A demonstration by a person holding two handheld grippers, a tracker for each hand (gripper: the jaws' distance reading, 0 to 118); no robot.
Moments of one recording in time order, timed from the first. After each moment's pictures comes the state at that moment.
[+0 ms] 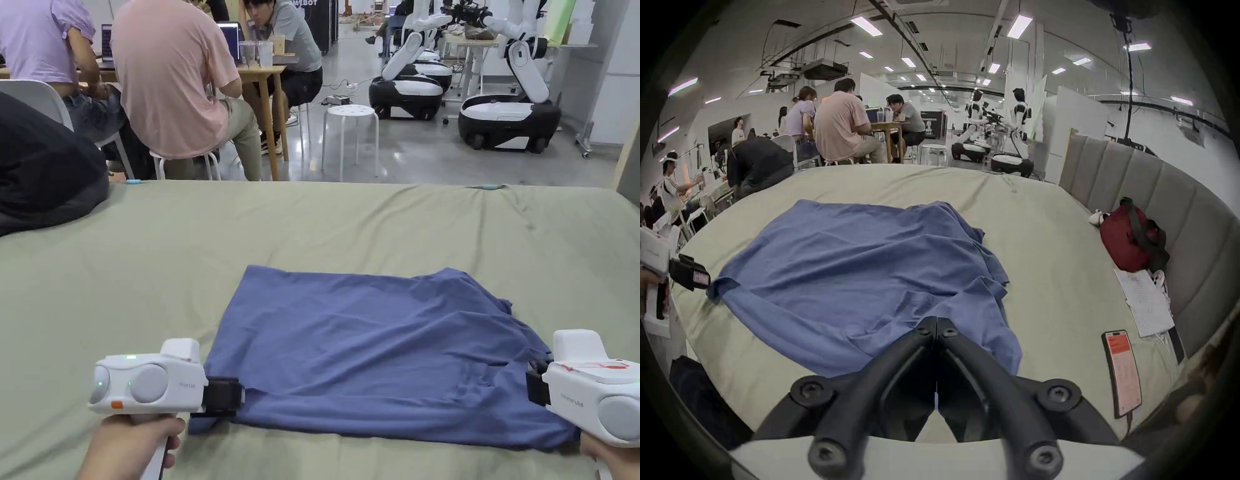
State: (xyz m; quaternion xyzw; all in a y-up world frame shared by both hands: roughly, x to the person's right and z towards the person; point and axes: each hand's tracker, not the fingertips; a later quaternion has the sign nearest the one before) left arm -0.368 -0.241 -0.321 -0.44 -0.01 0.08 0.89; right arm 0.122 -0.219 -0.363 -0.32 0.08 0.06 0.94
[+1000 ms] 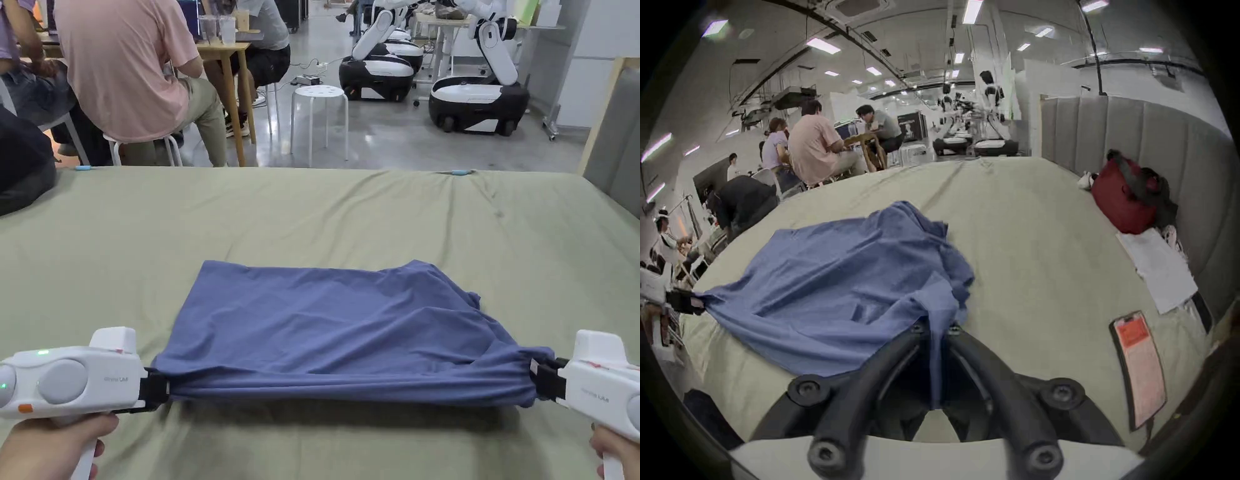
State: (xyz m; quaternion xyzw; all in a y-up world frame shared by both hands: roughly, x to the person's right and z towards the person) left arm -0.380 -0.203 -0.351 -0.43 -0.01 0.10 0.90; right arm 0.193 -0.237 -0.410 -0.33 0.07 -0.04 0.94
